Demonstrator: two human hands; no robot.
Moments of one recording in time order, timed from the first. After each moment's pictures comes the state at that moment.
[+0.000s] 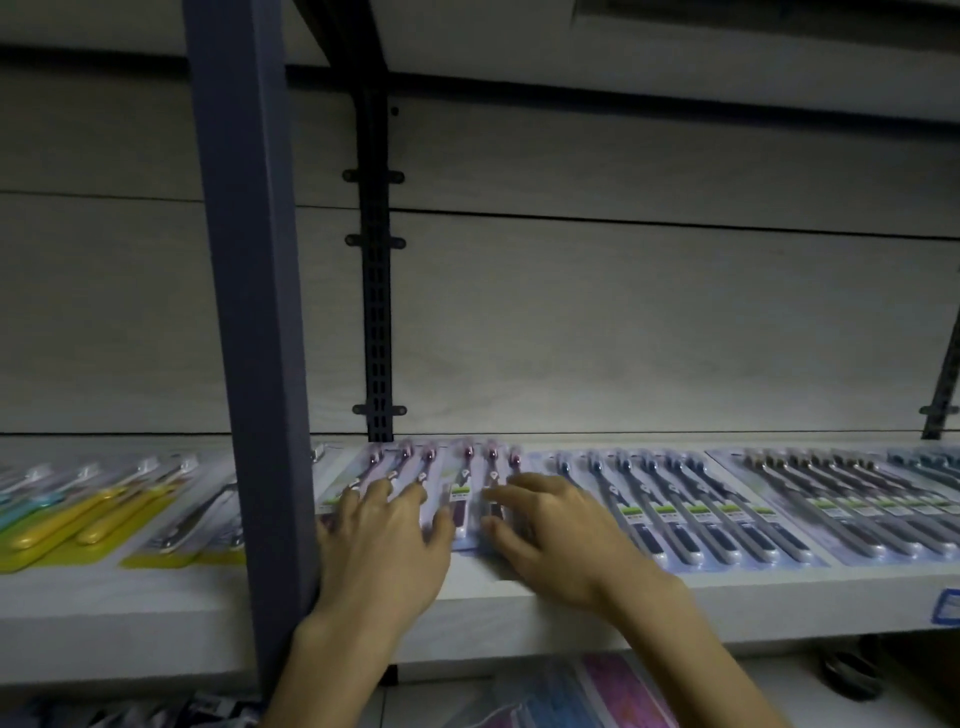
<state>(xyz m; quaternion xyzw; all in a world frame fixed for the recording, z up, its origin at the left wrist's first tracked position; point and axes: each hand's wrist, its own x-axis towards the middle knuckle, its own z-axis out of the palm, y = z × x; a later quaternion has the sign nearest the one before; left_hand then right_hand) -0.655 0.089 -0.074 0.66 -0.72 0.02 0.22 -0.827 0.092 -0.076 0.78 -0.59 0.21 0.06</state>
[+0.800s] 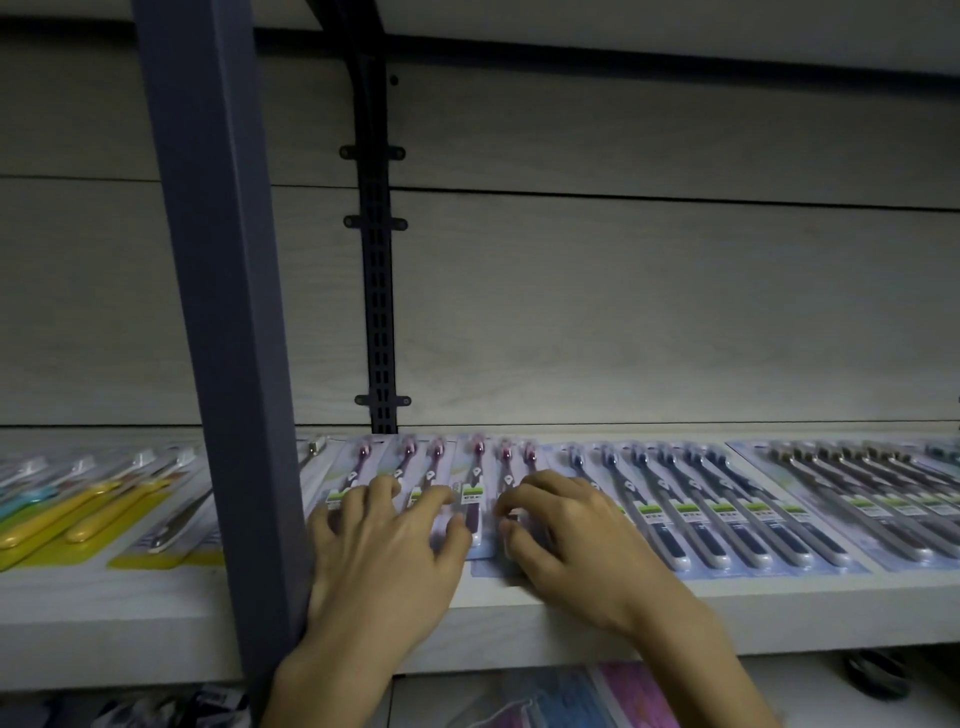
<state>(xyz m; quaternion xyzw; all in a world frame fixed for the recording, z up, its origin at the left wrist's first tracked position) -0.655 0.090 -0.082 0.64 -0.74 0.04 0.20 -0.831 0.092 -0.085 0.78 -0.57 0.26 0.03</state>
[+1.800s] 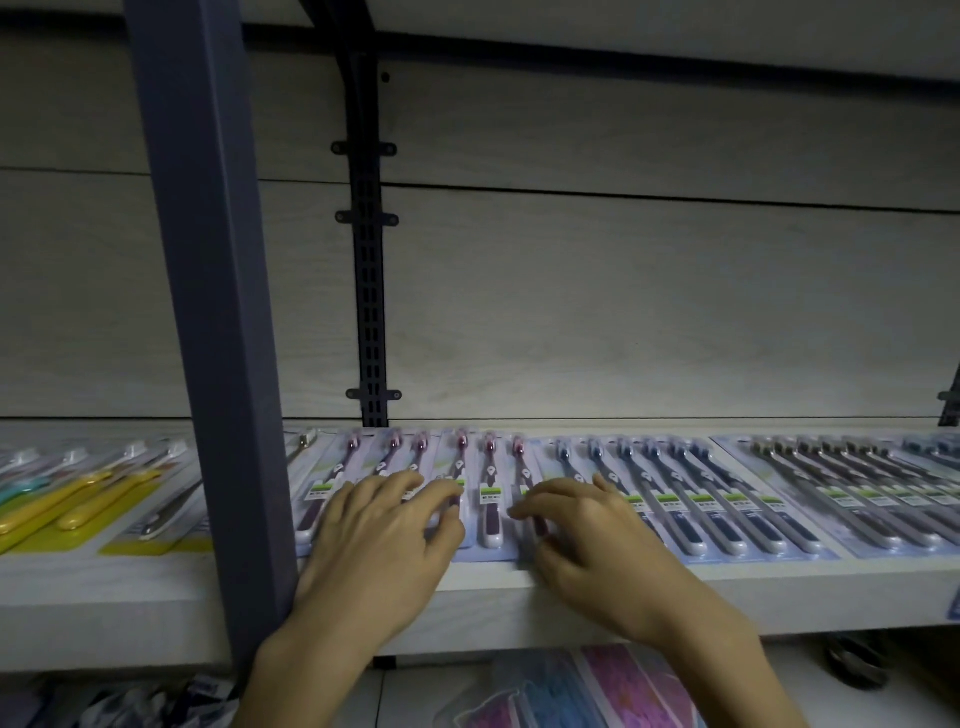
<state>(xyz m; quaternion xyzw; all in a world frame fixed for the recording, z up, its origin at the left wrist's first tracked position) -0.649 0.074 -0.097 0.54 -0.80 0.07 0.25 -0.850 0.116 -0.080 0.79 -0.56 0.26 0.01</state>
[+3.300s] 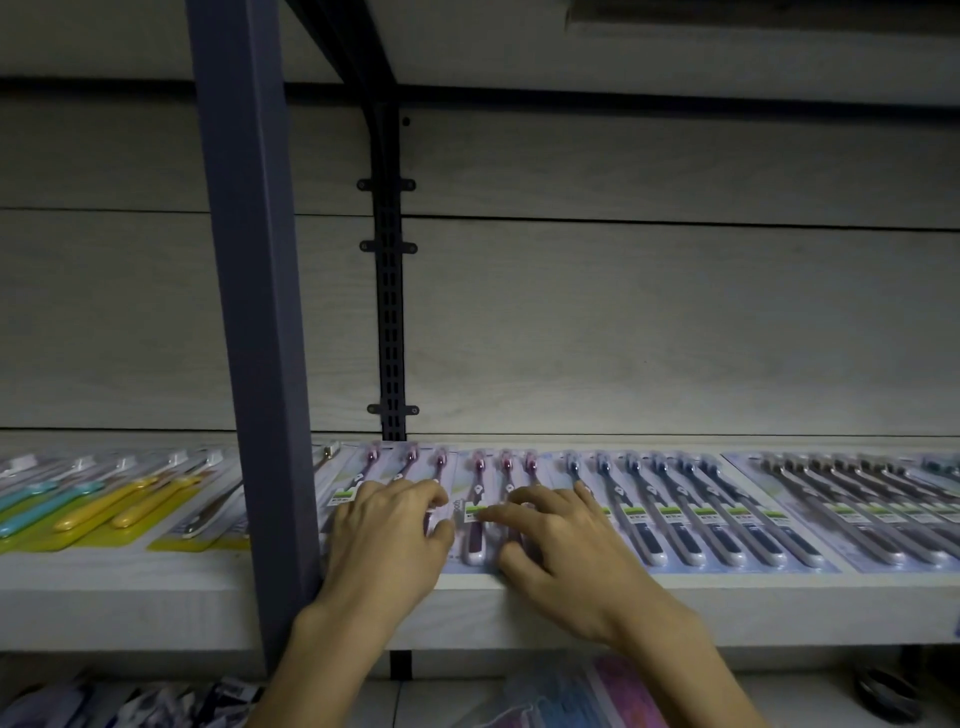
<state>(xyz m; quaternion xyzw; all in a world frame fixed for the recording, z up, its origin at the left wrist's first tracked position) -0.656 0.088 -0.080 0.59 -0.74 0.05 0.31 -0.831 0.110 -0.085 0.80 -0.56 0.22 0.04</state>
